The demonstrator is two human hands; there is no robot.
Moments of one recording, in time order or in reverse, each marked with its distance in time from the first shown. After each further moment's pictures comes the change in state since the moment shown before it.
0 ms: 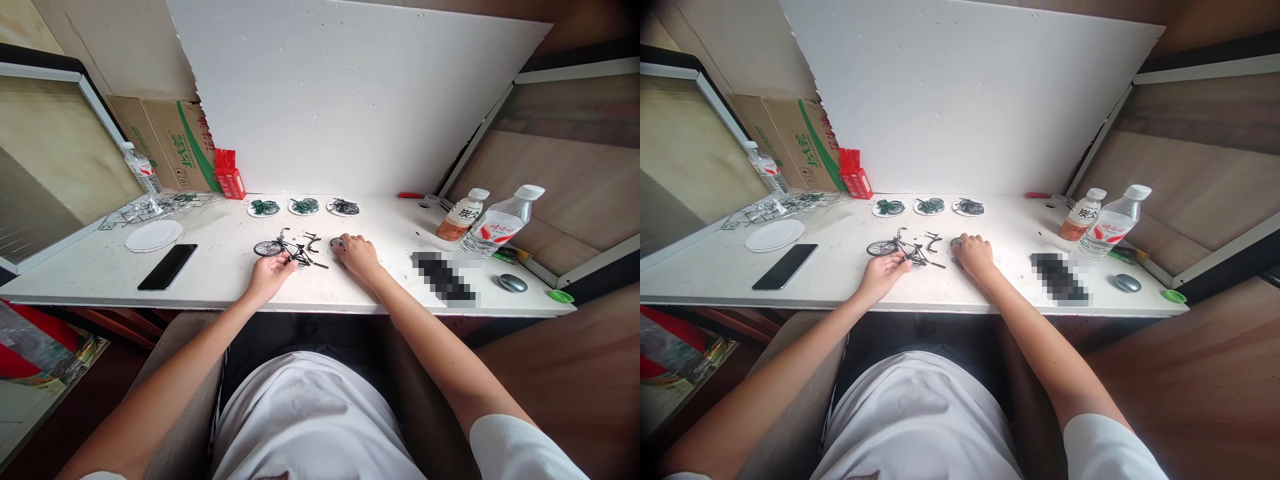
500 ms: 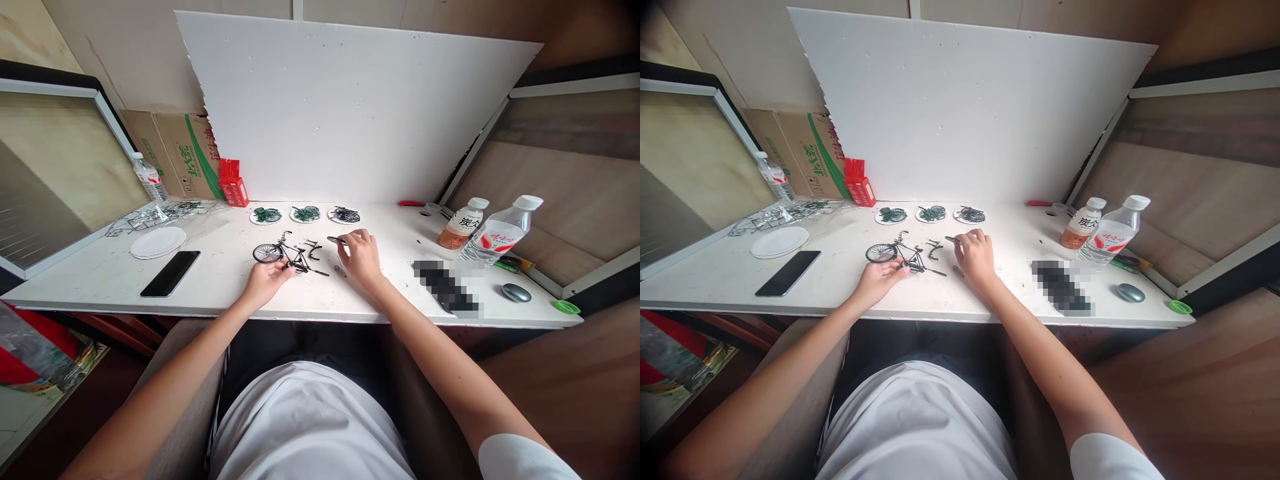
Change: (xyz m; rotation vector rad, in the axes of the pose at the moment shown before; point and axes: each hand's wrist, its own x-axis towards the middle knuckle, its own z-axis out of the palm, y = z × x) left_hand 0.002 0.010 -0.011 0.003 -0.038 -0.007; right_hand -0.004 0.002 -0.011 0.122 0.376 -0.195
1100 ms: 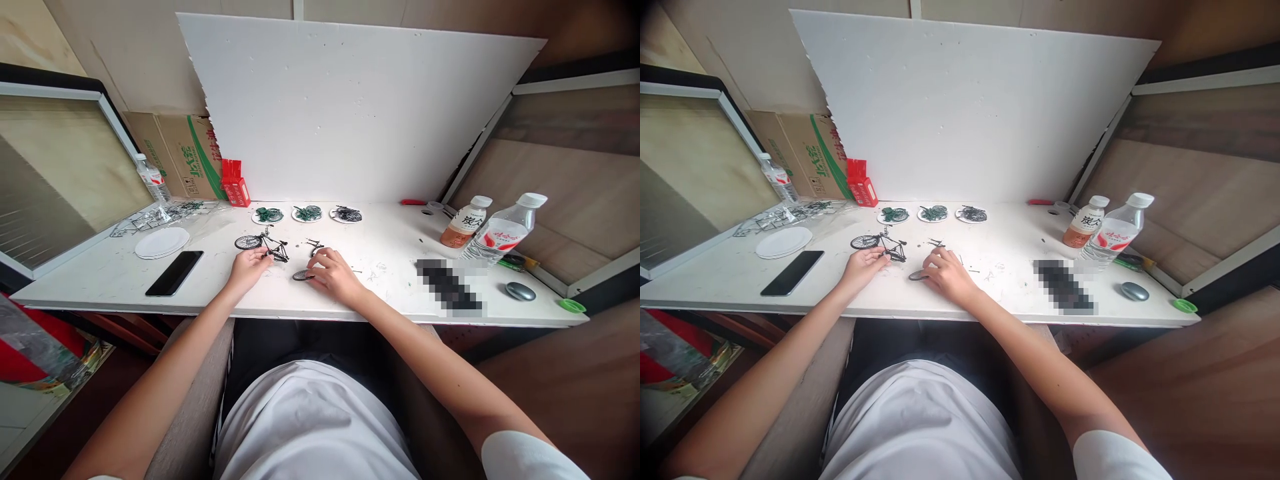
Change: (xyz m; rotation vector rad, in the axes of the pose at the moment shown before) left_hand 0.026 0.003 -0.045 0.053 0.145 -0.047; right_hand -0.022 -0.051 0.008 0.375 -0.098 -0.517
